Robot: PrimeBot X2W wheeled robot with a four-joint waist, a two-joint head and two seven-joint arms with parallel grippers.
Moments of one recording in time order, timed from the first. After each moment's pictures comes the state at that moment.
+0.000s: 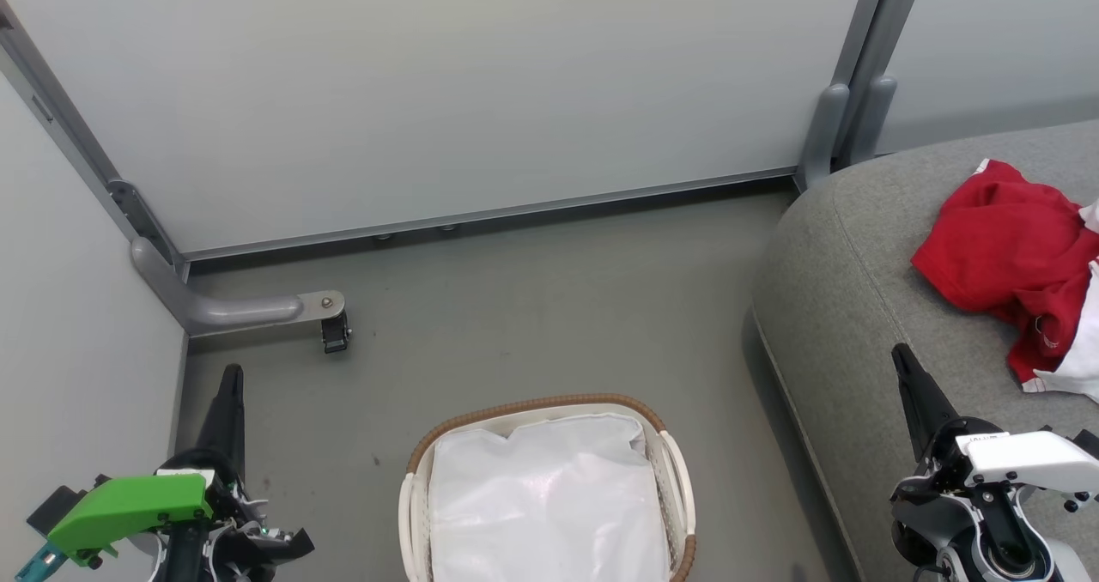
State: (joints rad) left arm -0.10 0.05 0.11 0.25 -1.61 -0.13 0.11; right arm -0.11 -0.05 -0.11 0.24 1.61 0.13 0.12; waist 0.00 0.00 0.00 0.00
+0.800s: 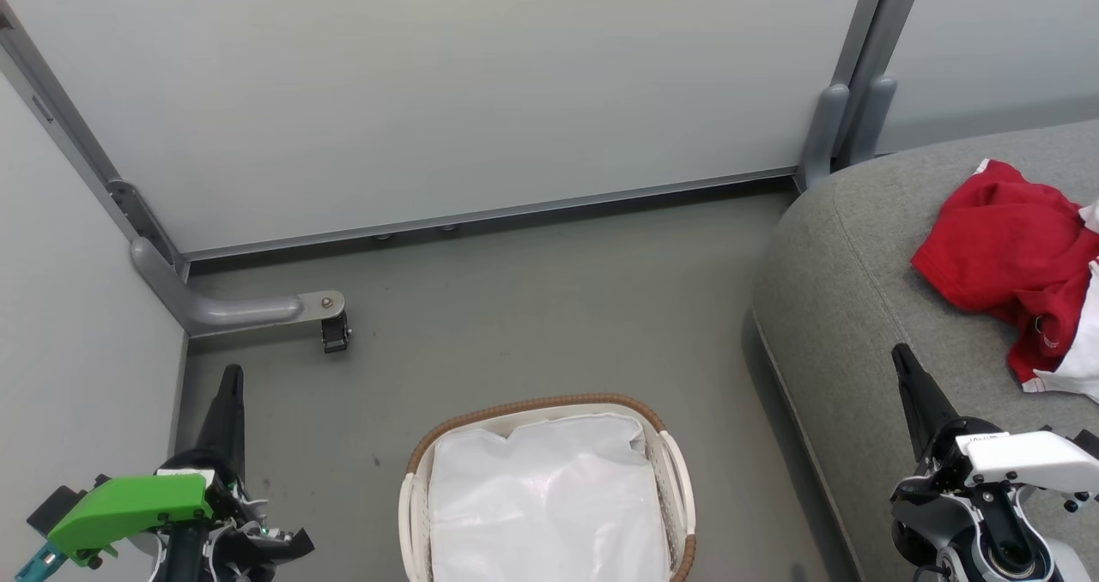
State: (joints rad) left arm -0.10 0.05 0.11 0.25 -1.61 -0.13 0.11; right arm -0.11 -0.05 -0.11 0.24 1.61 0.13 0.12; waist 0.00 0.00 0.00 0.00
